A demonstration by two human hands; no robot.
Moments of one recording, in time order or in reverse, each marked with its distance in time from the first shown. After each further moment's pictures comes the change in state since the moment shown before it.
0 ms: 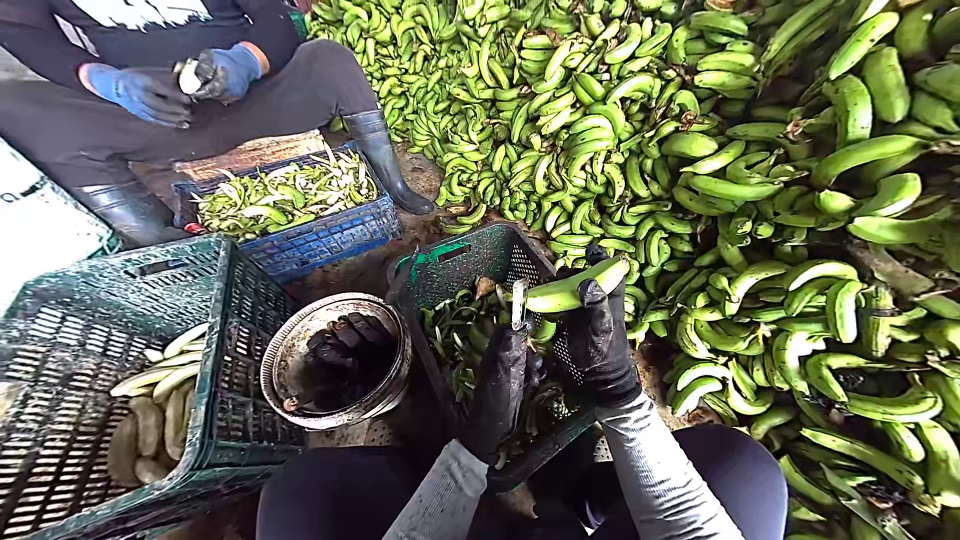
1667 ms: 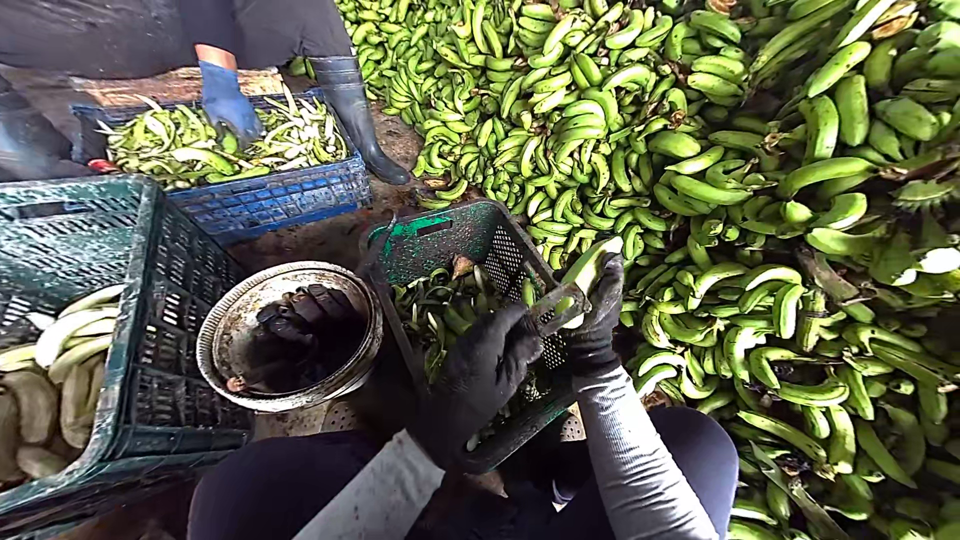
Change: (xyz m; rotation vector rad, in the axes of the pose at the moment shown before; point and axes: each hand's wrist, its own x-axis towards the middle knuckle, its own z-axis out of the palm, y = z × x) left_hand -0.003 0.025 -0.026 0.833 -0.122 0.512; right_hand 0.005 0.005 0.006 -0.297 0.281 -0.096
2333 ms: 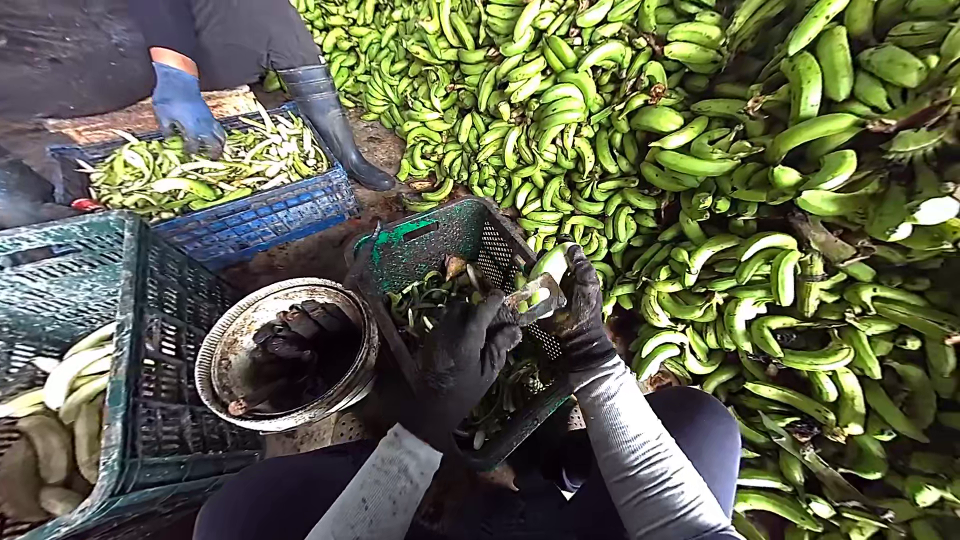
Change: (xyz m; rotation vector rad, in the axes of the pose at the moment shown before) left_hand 0.008 -0.026 0.006 0.277 0.083 0.144; right_hand -0.003 0.004 -0.011 0.280 -0.140 0.348
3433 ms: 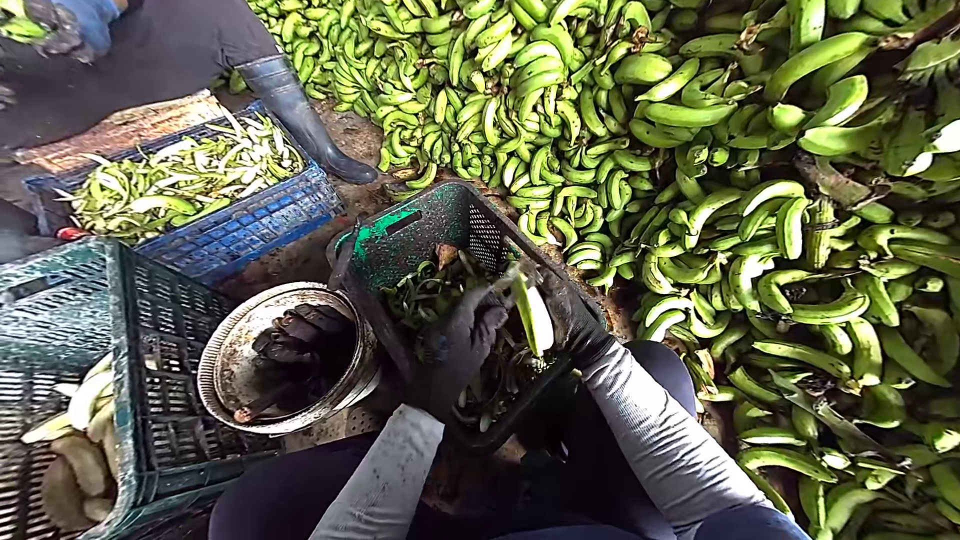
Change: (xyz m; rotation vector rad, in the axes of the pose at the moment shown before) left_hand -0.004 -0.006 0.020 -0.089 -0.265 -0.272; right_hand -0.018 -0.004 -0.039 -0.535 -0.269 0.251
